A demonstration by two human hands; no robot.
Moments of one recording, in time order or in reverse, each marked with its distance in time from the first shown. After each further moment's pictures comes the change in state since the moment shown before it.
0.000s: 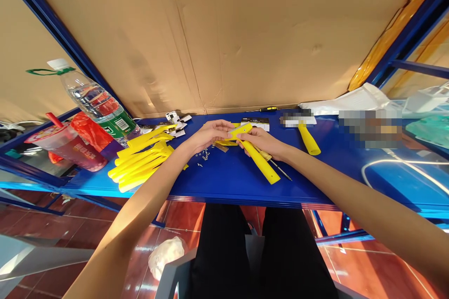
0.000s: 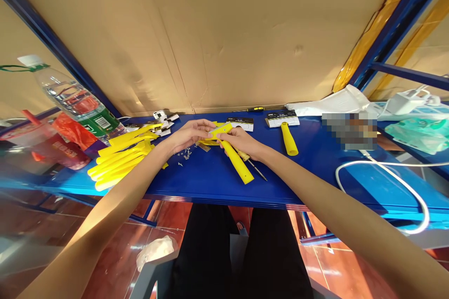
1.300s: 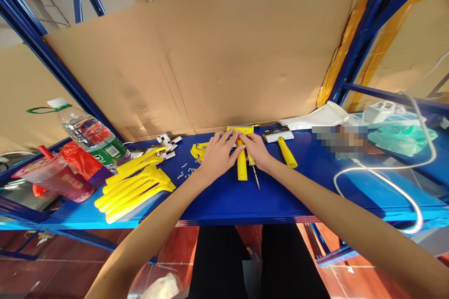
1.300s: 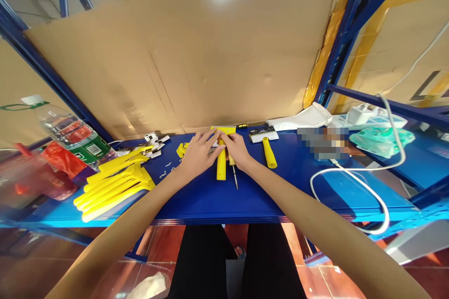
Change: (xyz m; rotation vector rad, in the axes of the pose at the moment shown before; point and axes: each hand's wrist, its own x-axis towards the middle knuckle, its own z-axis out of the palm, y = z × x) left_hand 0.006 0.009 0.089 1.135 0.264 0.568; right_hand 0.011 -0.005 -0.017 0.178 0.474 -0.225
